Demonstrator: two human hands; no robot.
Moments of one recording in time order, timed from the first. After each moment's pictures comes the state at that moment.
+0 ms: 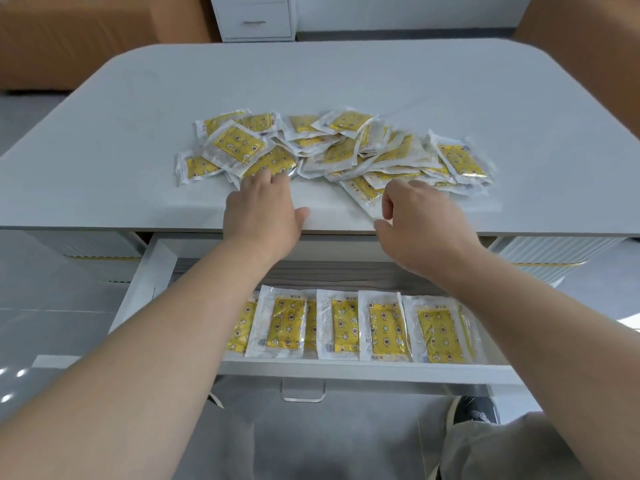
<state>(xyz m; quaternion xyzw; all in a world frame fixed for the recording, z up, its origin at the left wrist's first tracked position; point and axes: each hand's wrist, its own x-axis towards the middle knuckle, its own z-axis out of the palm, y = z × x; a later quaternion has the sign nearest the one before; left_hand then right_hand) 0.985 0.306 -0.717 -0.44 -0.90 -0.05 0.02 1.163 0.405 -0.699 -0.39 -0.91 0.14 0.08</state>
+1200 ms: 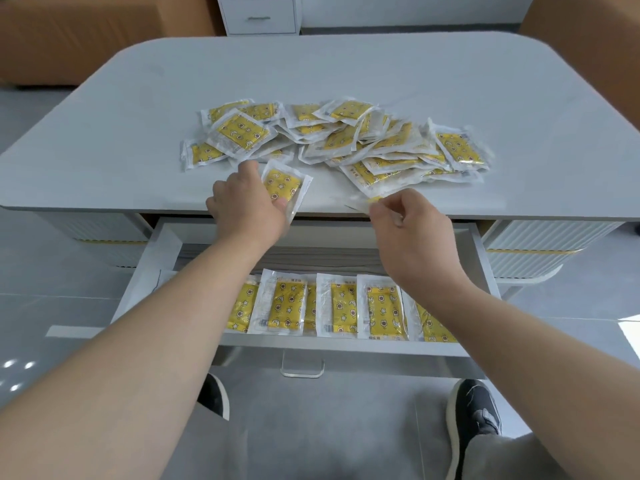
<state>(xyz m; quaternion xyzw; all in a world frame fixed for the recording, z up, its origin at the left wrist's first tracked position) 0.983 0.289 -0.735 -0.30 -0.93 -0.21 0.00 1.185 0.359 -0.716 -0.44 -0.77 0.40 0.24</state>
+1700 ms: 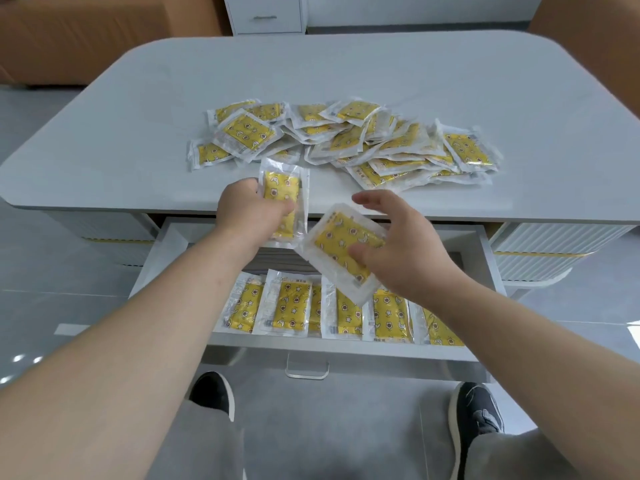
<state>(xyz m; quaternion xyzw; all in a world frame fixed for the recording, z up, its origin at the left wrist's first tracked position) 0.982 0.277 -0.727 -0.20 -0.85 -0.44 -0.20 1.178 0.360 -0.720 -0.35 -0.80 0.45 0.16</state>
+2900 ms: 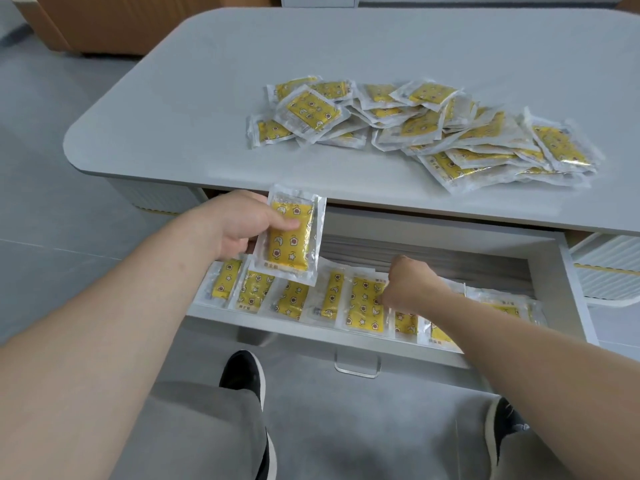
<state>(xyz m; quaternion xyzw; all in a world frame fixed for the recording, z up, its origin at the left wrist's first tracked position) 0.918 0.202 -0.718 -0.14 -0.79 -0.37 -0.47 1.113 0.350 -0.825 -0.44 -0.82 0.30 -0.18</state>
